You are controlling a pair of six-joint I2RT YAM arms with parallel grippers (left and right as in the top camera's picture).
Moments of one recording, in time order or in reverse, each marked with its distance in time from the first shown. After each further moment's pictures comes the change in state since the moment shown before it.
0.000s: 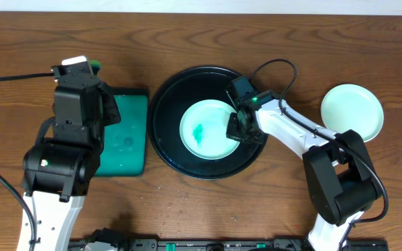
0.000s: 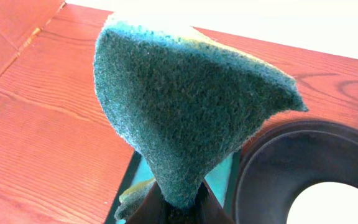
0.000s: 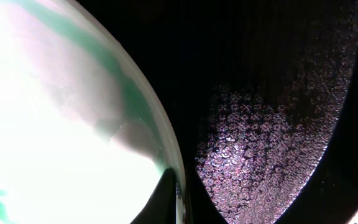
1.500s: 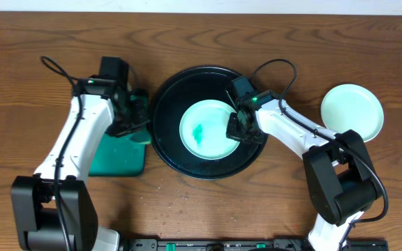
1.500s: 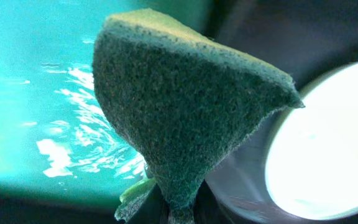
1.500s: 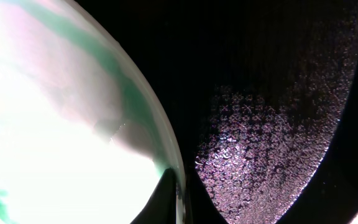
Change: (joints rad) left arm 0.071 0.578 0.000 -0.157 0.532 -0.179; right arm 0.000 0.000 0.000 0.003 -0.002 -0.003
